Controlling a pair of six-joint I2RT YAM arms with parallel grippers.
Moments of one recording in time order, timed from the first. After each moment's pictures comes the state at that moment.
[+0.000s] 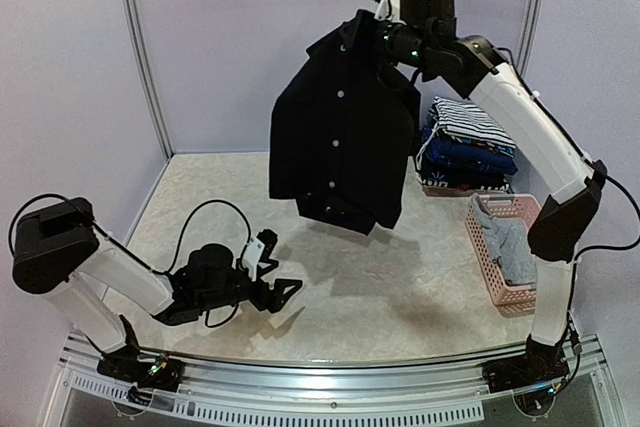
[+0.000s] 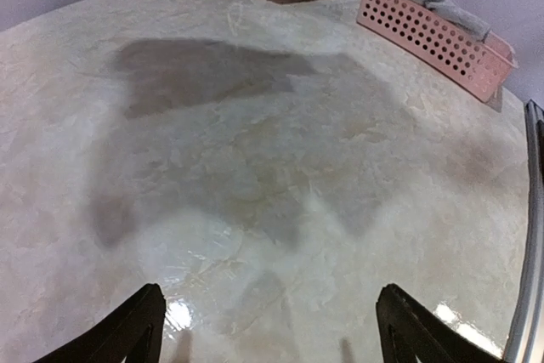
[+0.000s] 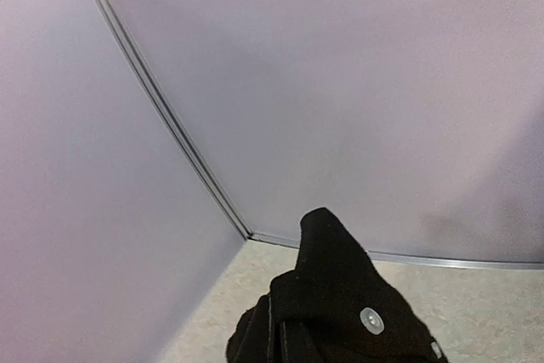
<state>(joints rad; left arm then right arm) -0.95 1.60 0.32 0.88 -0.06 -0.23 0.76 2.00 2.48 -0.53 0.13 0.50</state>
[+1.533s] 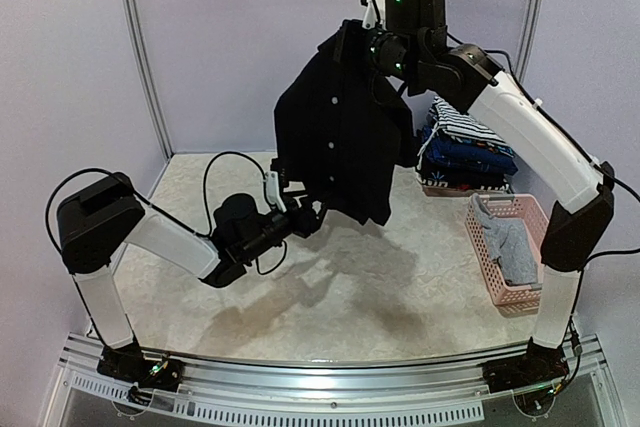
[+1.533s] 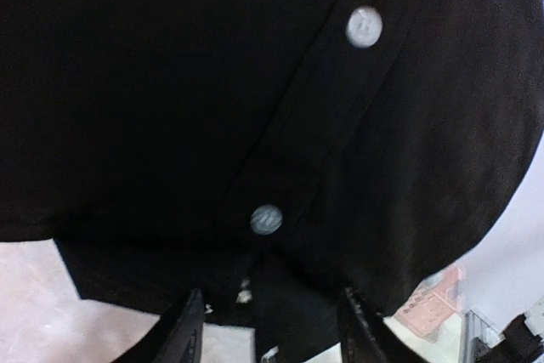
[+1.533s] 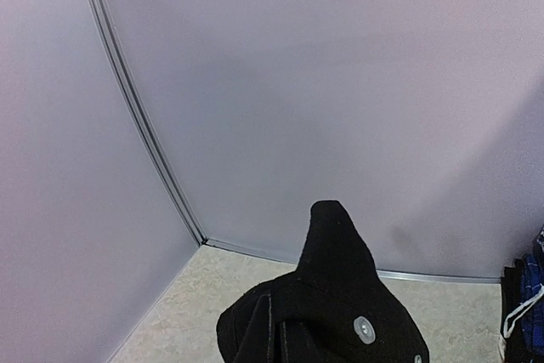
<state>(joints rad) -0.87 1.84 0.74 1.18 -0.08 -0.46 0.90 1.94 2.35 -0.46 0.42 0.31</state>
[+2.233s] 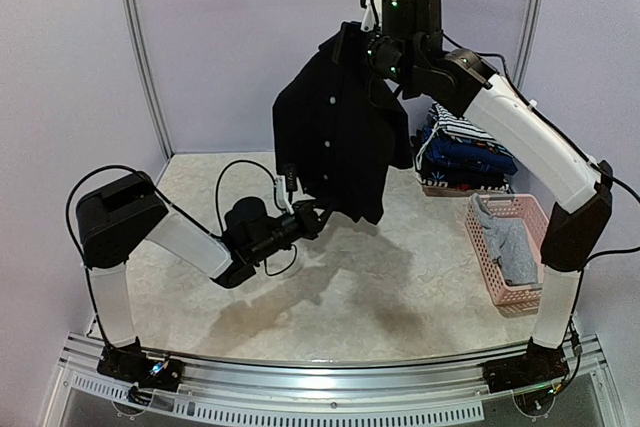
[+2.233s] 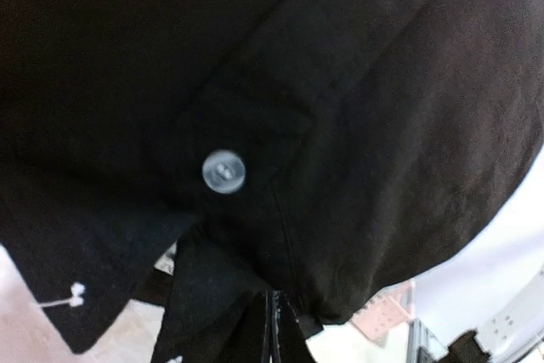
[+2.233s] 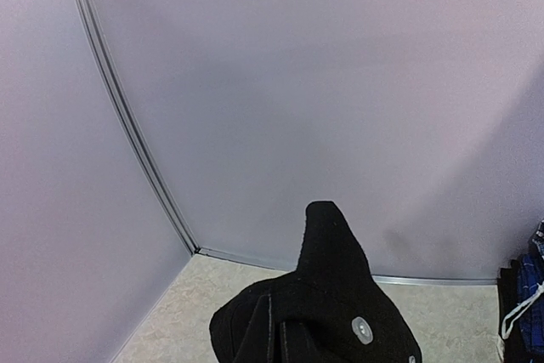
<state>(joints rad) -0.87 1.96 0.79 1.24 0.02 -0.69 0.90 1.94 2.31 -0.41 0.46 0.31</state>
